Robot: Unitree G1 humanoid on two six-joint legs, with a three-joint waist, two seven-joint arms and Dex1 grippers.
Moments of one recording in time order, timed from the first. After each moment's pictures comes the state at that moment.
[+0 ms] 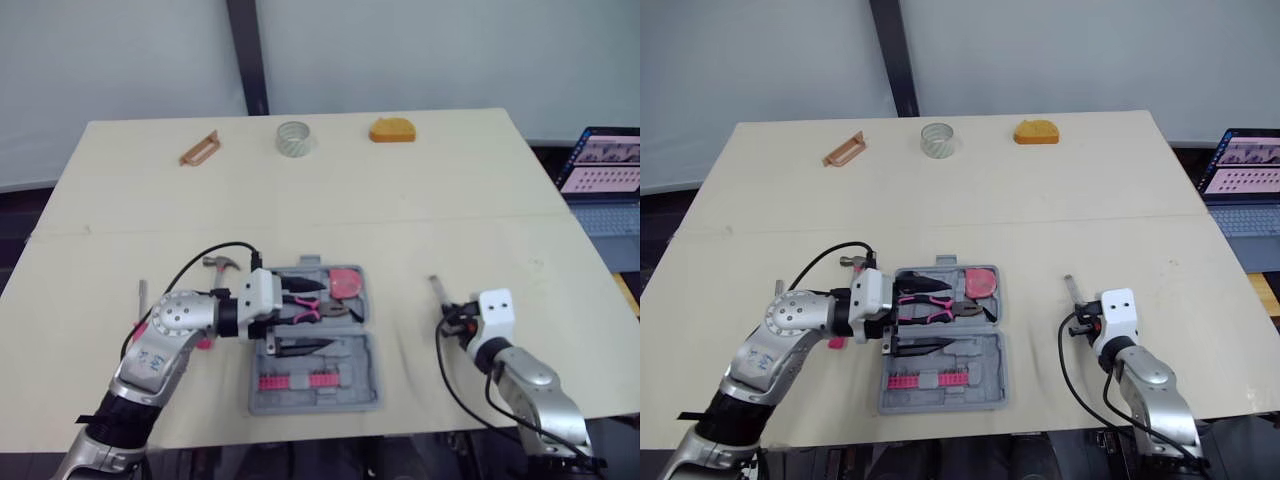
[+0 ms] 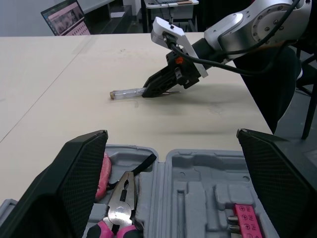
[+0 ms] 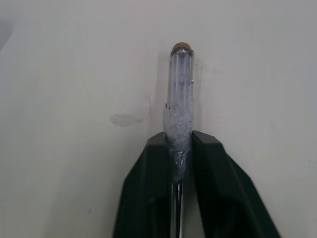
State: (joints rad) left arm -0.27 0.56 -0.17 -0.26 -0.34 0.20 -0.99; right arm 0.02 -0.36 -0.16 -0.10 0.22 0.40 0.32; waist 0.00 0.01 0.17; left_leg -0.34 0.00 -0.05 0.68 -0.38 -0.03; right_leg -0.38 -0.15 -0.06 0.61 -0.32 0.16
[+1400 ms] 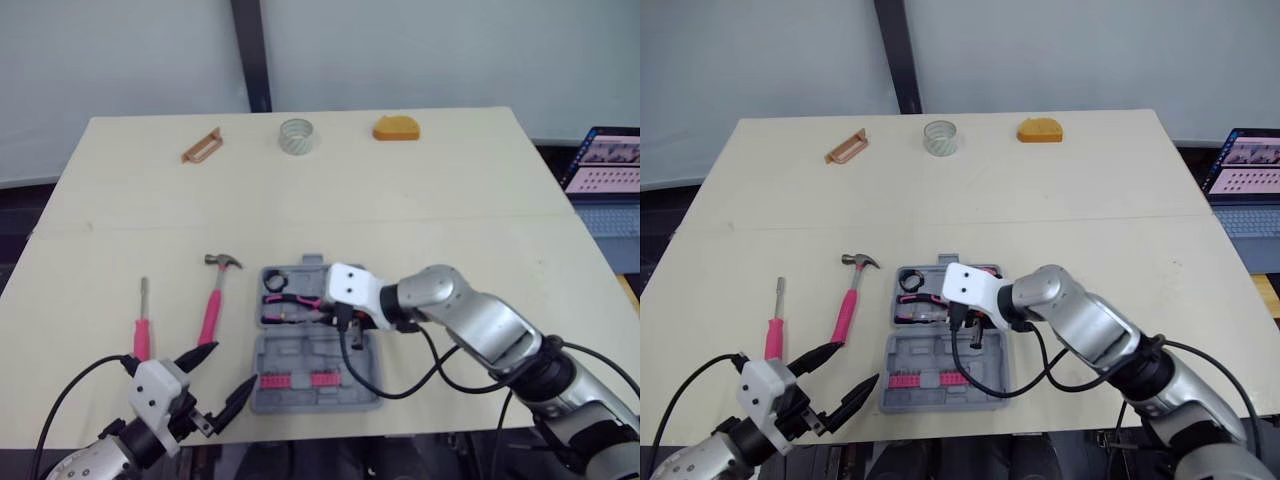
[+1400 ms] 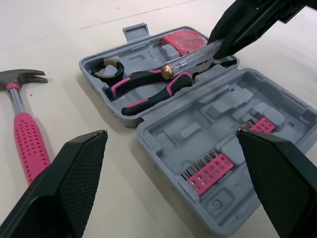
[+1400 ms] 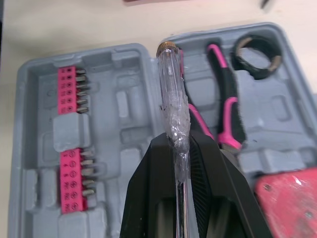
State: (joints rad) left arm 0.68 0.39 0.23 -0.70 -0.34 0.18 -0.58; right arm -0.69 -0.58 0.62 -0.38 0.20 0.88 0.85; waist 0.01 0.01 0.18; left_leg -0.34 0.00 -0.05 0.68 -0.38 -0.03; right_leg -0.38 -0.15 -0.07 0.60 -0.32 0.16
